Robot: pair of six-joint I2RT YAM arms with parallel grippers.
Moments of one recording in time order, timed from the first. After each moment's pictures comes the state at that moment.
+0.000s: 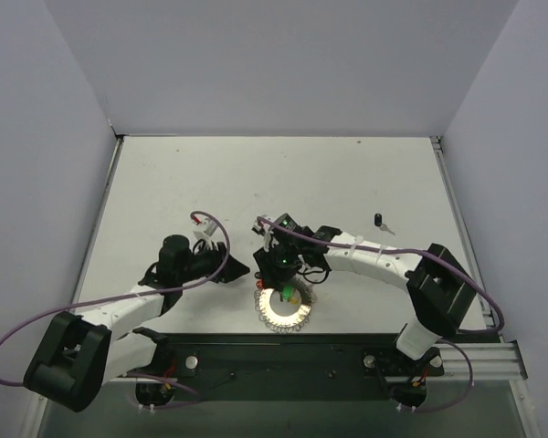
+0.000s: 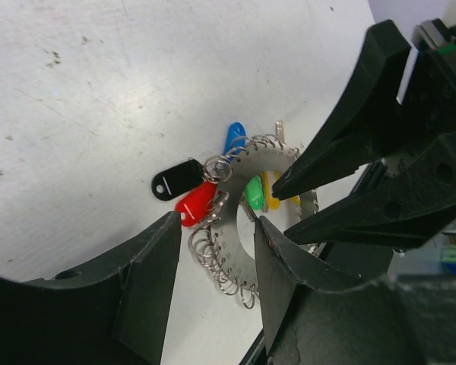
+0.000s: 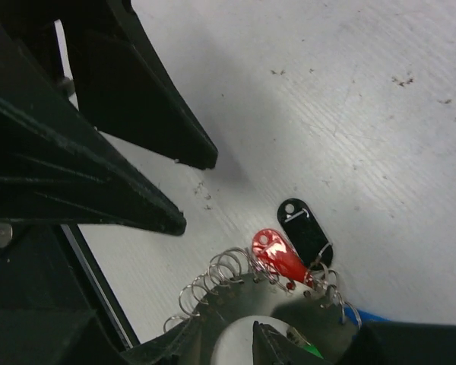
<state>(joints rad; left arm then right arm) -0.39 1.11 0.31 0.36 0.56 -0.57 0.90 1.61 1.04 -0.41 -0.24 0.21</state>
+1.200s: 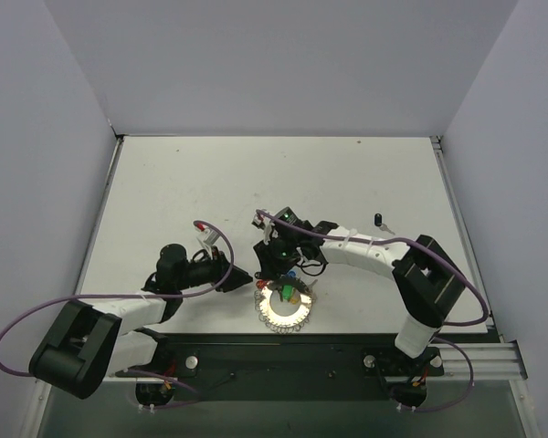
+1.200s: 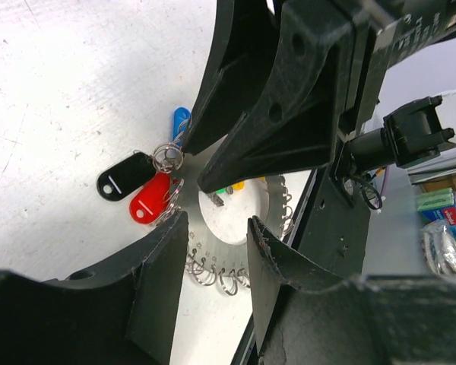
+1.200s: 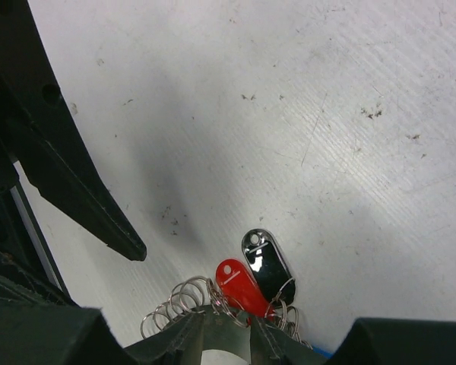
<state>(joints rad) -0.39 1.20 0.17 0.74 0.76 -0.59 0.86 1.70 1.06 -0.32 -0.29 0.14</state>
